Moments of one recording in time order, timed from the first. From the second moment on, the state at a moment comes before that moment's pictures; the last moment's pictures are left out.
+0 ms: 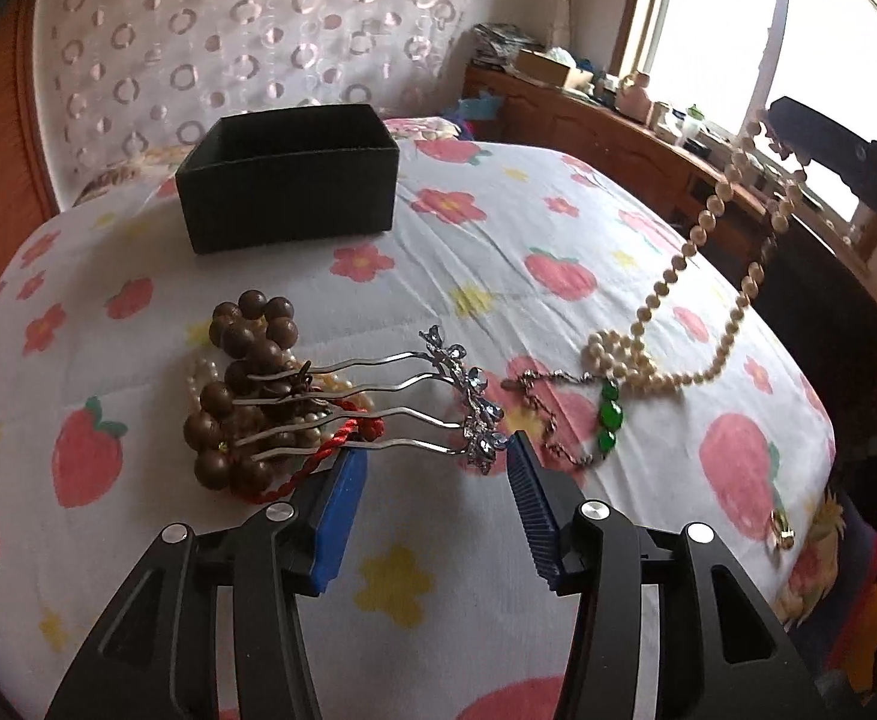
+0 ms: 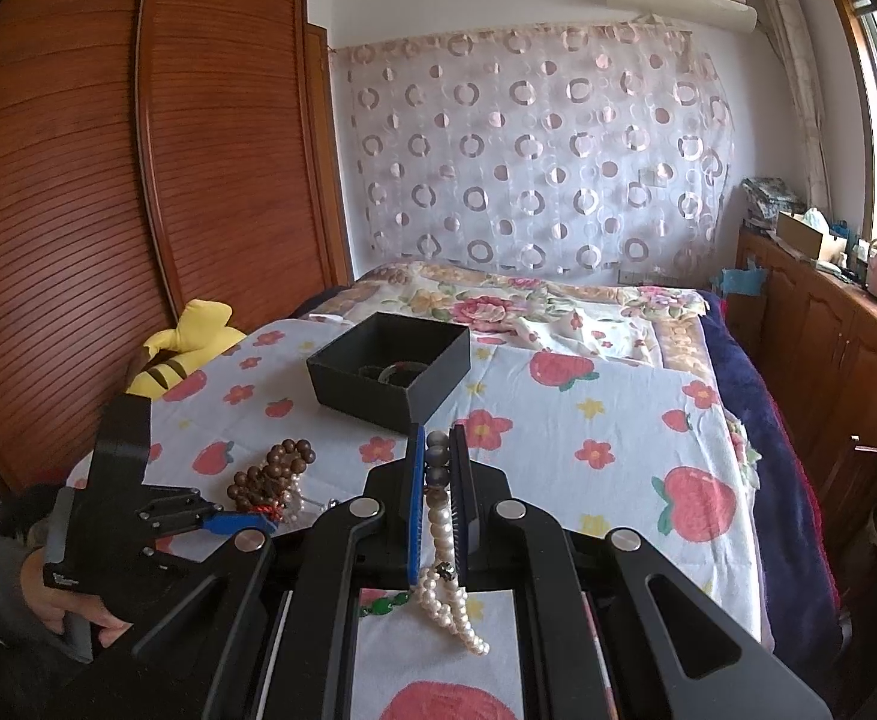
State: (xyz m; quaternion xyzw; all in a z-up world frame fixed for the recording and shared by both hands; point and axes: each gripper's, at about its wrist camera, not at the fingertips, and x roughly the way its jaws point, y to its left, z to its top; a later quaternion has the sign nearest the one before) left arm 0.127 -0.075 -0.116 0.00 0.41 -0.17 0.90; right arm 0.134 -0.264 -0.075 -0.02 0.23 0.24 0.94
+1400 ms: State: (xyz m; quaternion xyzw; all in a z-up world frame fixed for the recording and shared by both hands) left arm 0.139 -0.028 -0.030 -0.08 0.34 -0.24 0.90; right arm 0.170 -0.232 0.019 -0.05 0.15 0.28 0.95
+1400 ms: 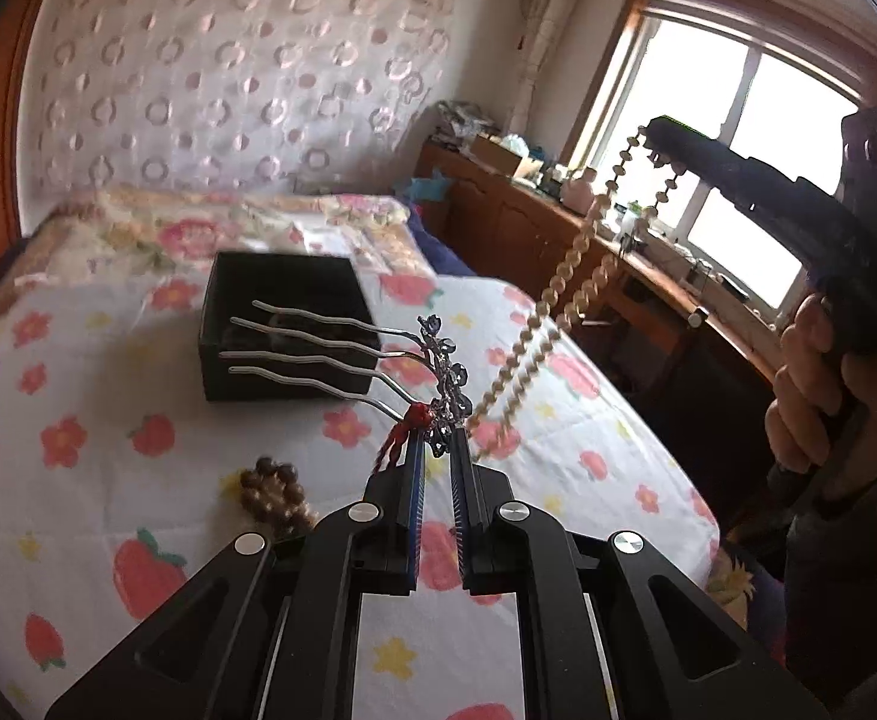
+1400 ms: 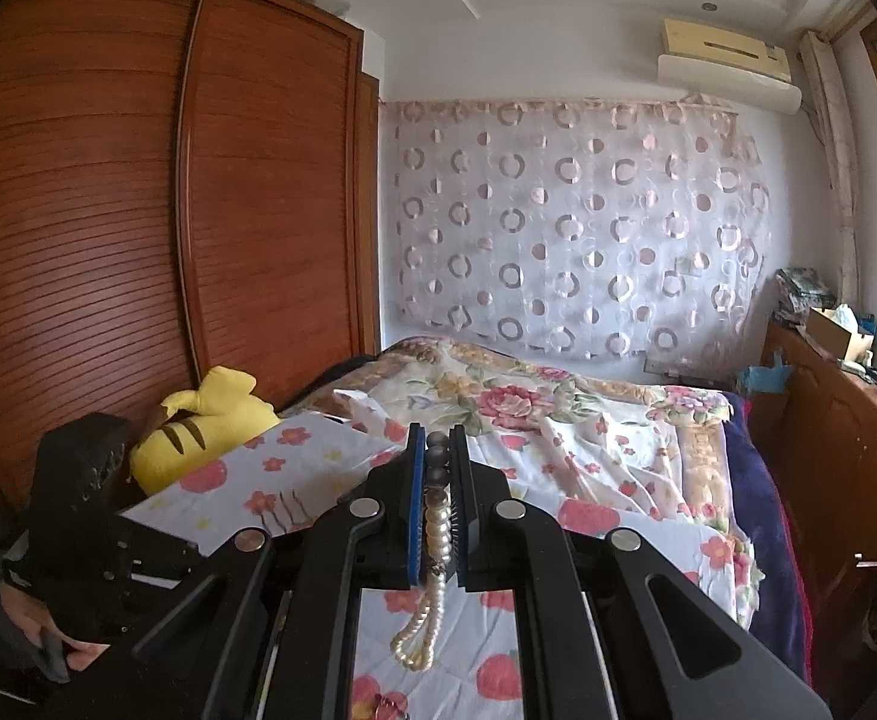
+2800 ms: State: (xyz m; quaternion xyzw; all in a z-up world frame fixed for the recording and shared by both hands) left arm 0.124 -0.016 -0.088 -0.28 0.48 -0.39 0.73; right arm 0.318 -0.120 0.003 -0.15 0.23 0.27 0.92
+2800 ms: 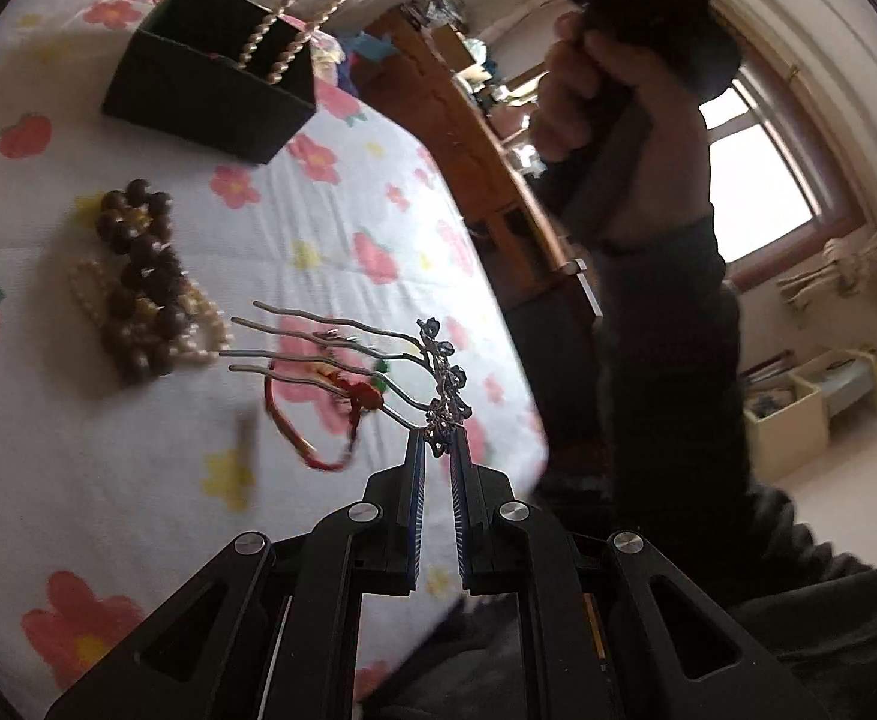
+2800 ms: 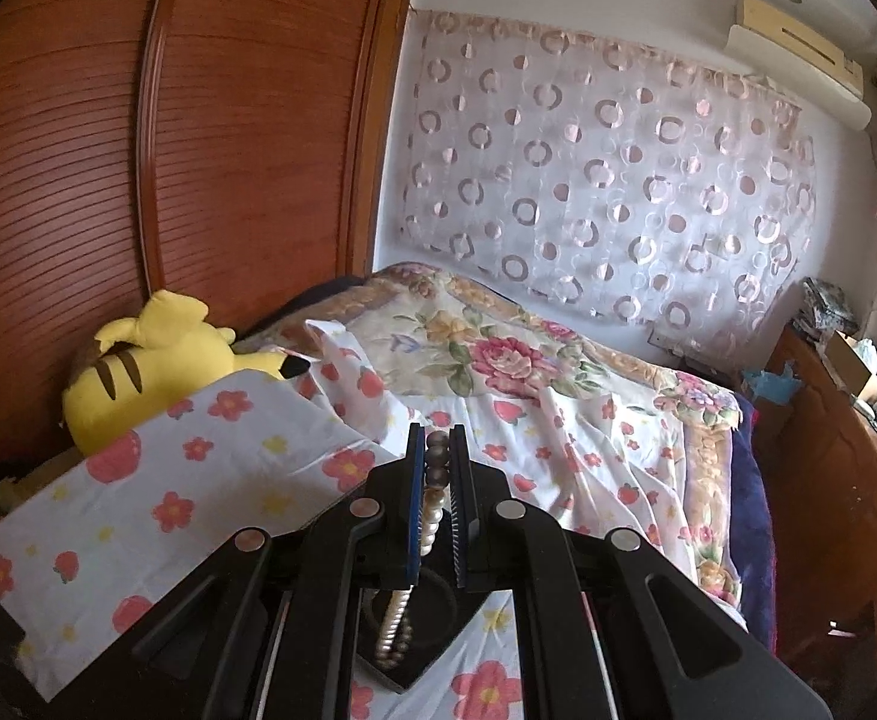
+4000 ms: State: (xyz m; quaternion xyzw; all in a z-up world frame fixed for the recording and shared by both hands) left arm 0.098 0.005 -0.080 -0.18 0.48 -0.32 0.80; right arm 0.333 -0.117 -0.009 -0.16 0.24 0.26 0.92
